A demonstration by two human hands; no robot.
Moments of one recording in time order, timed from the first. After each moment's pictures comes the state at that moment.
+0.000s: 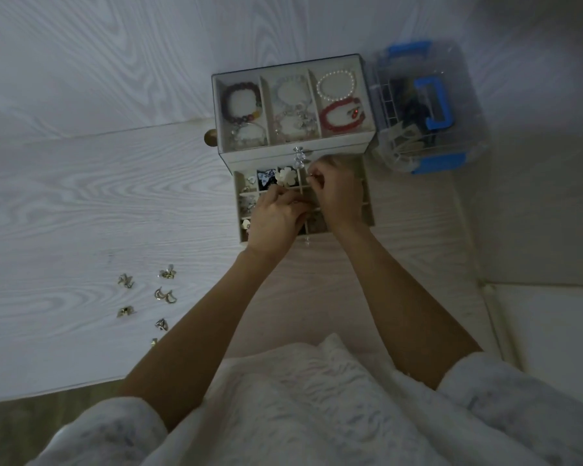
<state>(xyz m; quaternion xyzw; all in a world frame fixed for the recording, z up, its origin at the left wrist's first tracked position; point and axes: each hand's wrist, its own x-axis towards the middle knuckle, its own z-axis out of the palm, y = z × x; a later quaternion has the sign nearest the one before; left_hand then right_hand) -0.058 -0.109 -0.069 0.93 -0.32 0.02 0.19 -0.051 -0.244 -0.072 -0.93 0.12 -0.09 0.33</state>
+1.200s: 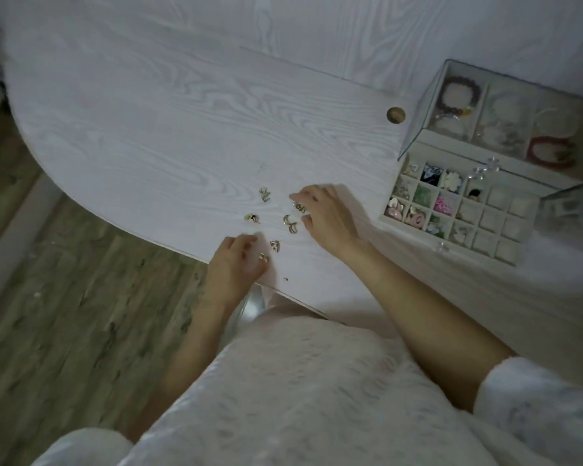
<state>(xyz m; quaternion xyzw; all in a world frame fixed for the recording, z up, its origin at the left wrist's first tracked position) -0.226 0.135 -0.074 0.92 0.21 -0.08 0.31 -0.098 -0.028 -0.085 -0.91 -0.28 0.11 0.27</state>
